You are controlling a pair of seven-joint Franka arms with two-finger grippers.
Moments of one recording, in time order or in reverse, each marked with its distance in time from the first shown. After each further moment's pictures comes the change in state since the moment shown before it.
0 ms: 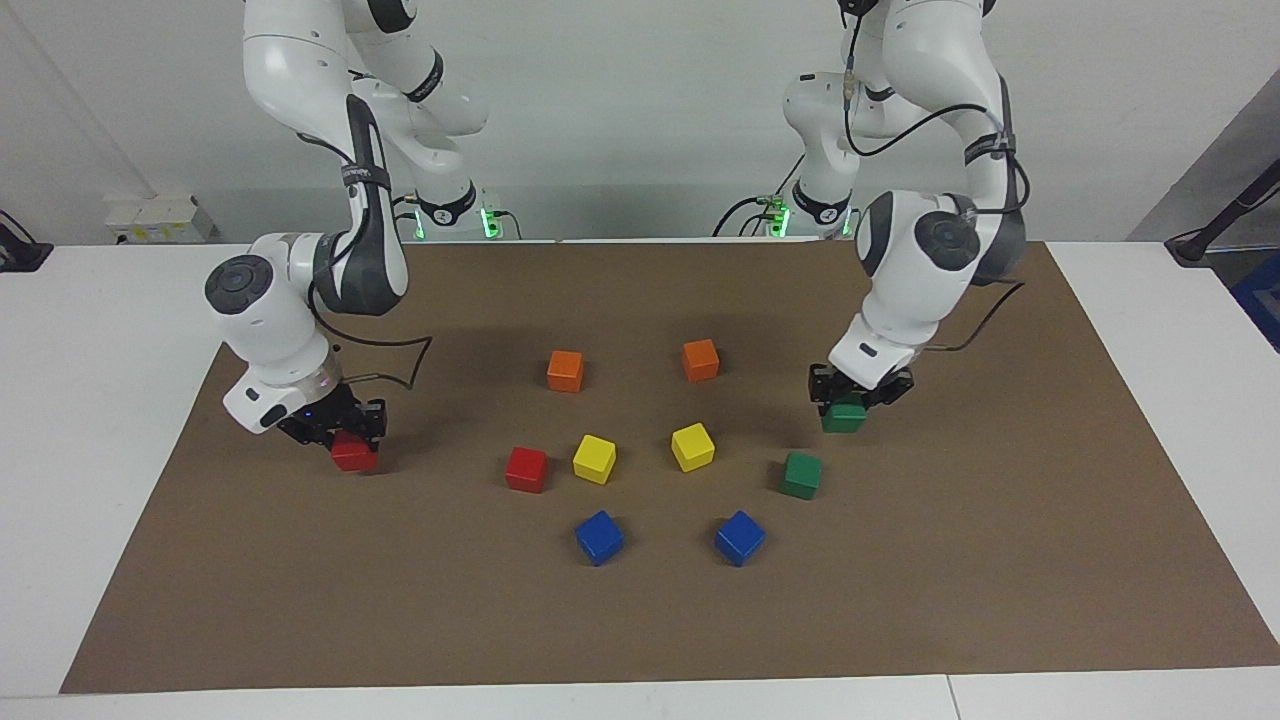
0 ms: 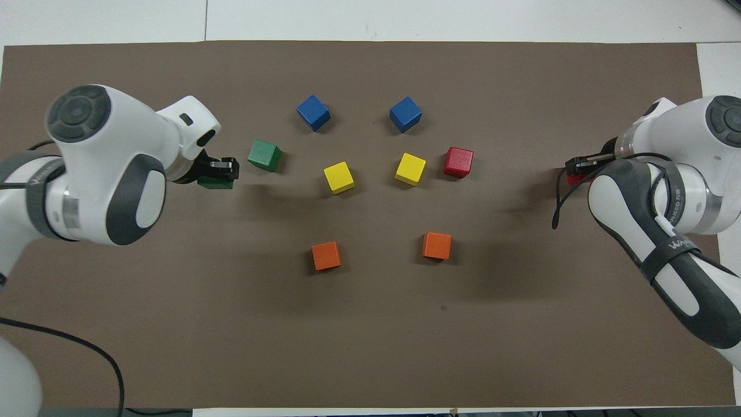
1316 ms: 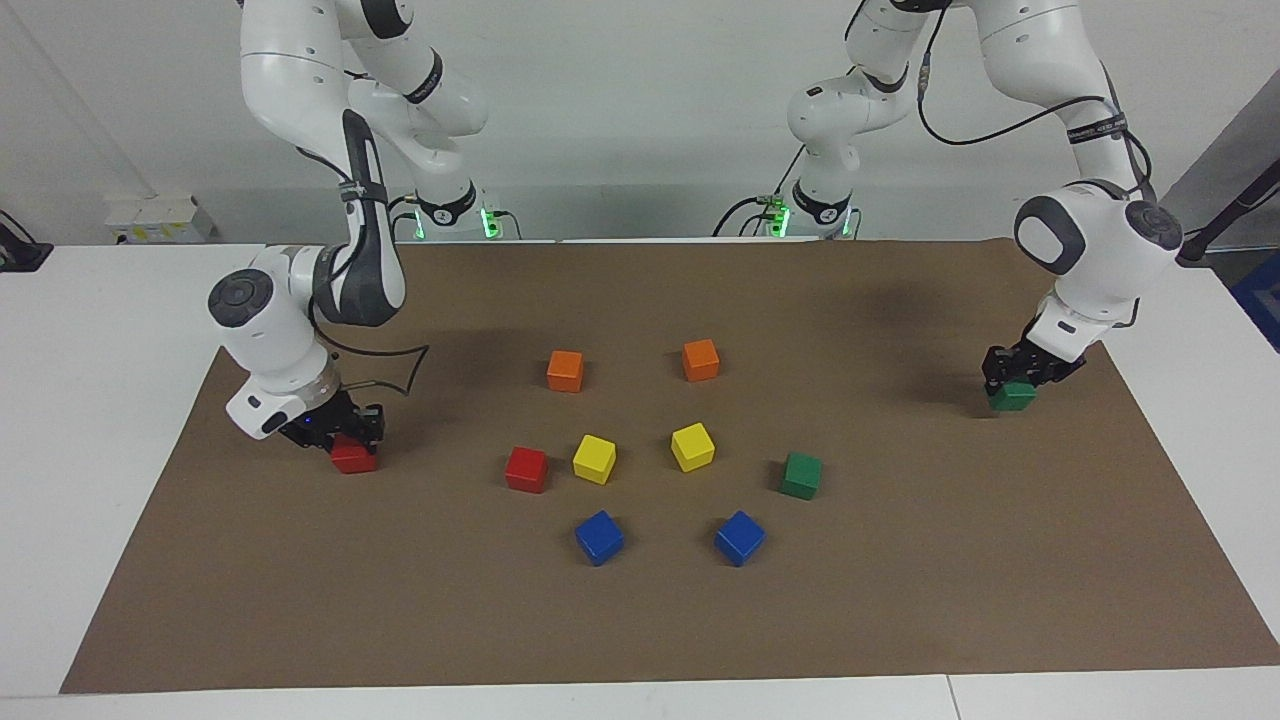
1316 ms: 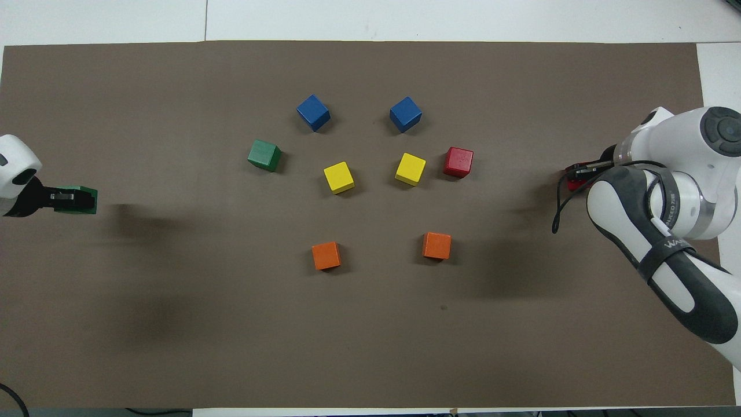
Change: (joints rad) left arm 0.452 -0.024 0.009 -0.265 -0.001 0.253 0.494; right arm -0.016 0.025 0.000 -0.029 0.000 0.037 -0.008
